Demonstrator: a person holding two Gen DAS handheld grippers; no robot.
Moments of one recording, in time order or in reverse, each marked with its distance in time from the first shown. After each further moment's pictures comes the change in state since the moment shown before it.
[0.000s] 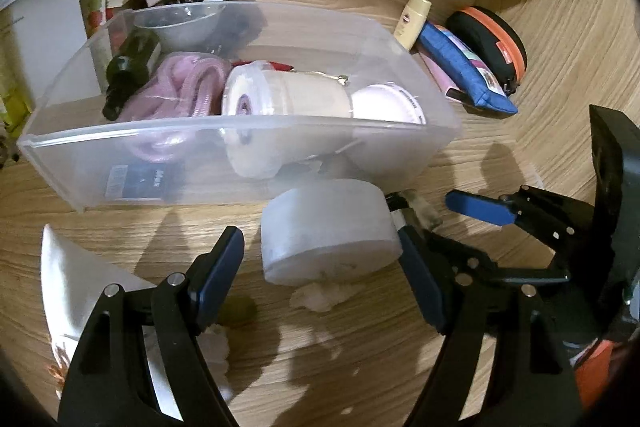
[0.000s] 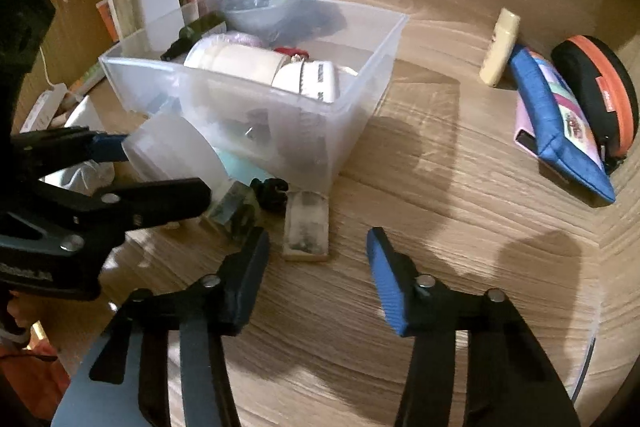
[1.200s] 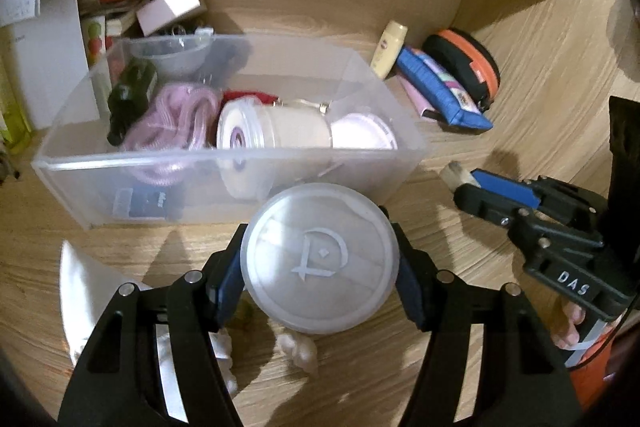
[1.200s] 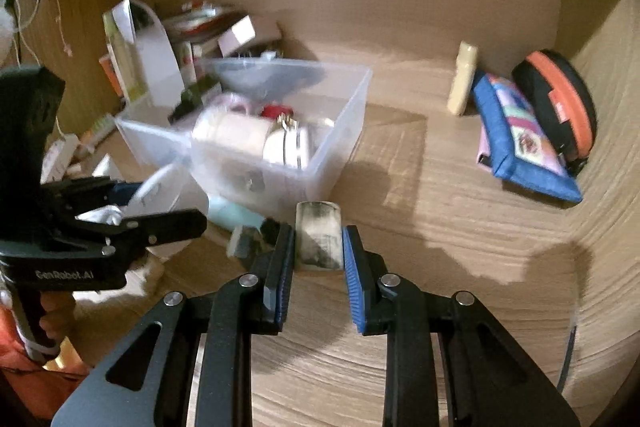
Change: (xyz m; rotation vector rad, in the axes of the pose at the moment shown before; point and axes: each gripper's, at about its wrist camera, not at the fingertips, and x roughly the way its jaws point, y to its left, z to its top) left arm -0.025 0.000 0.003 0.021 -0.093 -0.063; right arm -0.059 -0.010 0.009 0.098 -0.177 -0.005
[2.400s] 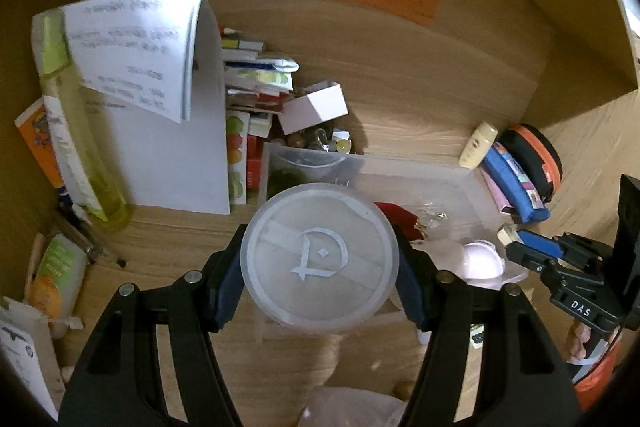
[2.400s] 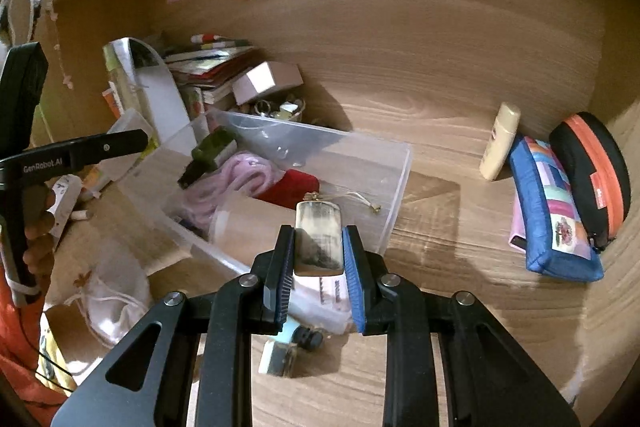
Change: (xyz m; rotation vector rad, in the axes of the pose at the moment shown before) left arm -0.040 0.116 0.067 -0.081 -0.147 0.153; right arm 0.038 0.018 0.064 -0.021 -0.027 0.030
